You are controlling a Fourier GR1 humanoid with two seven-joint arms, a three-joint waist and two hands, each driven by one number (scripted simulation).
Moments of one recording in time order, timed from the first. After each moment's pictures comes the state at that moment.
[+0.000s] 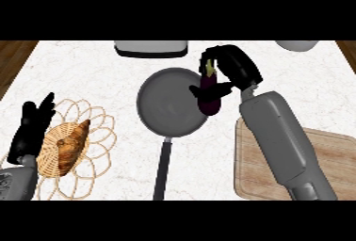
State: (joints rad) left arm -0.18 0.32 0.18 -1.27 -0.14 0.04 0.23; right arm -0.80 -0.10 0.09 -1.06 0.68 0.08 -0.07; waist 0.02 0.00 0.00
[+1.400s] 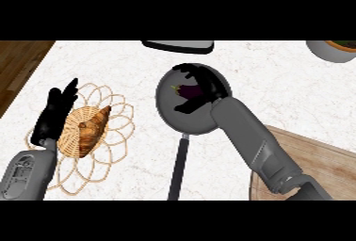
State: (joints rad) left arm -0.29 0.28 0.11 -1.24 -0.17 0.01 0.23; right arm -1.02 0.00 0.28 -0.36 0.21 -0.20 -0.28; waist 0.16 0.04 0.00
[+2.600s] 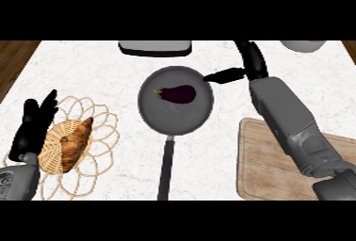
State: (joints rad) left arm -0.19 0.31 0.18 -1.30 -0.15 0.02 0.25; right arm -1.08 -0.18 0.08 -0.25 -0.13 -0.17 -0.47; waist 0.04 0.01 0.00
